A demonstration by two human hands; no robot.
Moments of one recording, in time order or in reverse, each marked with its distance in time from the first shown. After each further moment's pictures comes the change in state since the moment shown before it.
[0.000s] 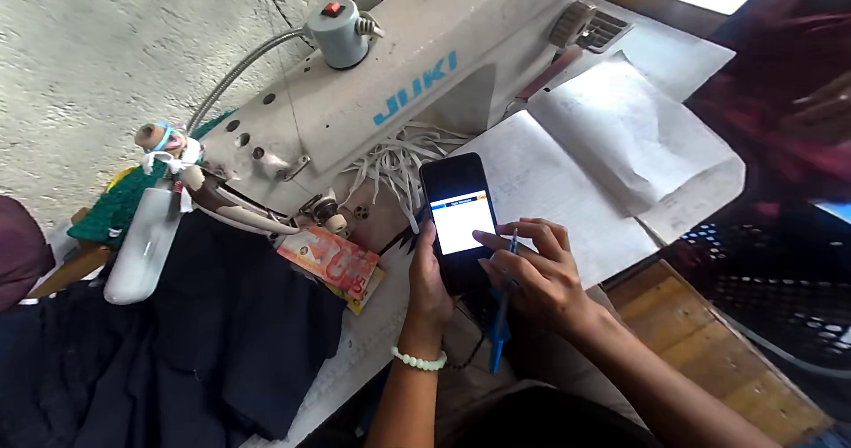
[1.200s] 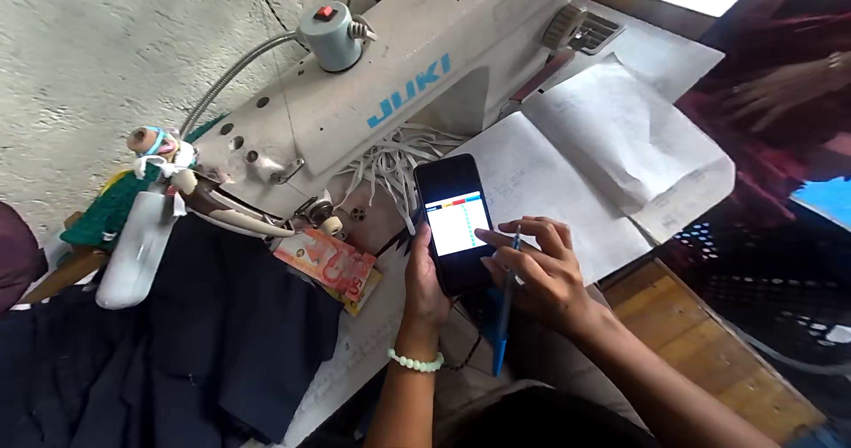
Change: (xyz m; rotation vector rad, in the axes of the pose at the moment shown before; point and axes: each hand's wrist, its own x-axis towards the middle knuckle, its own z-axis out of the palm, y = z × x) left_hand 0.000 -0.001 0.000 -0.001 0.007 0.011; right_hand 0.000 0.002 -0.005 0.005 0.007 0.029
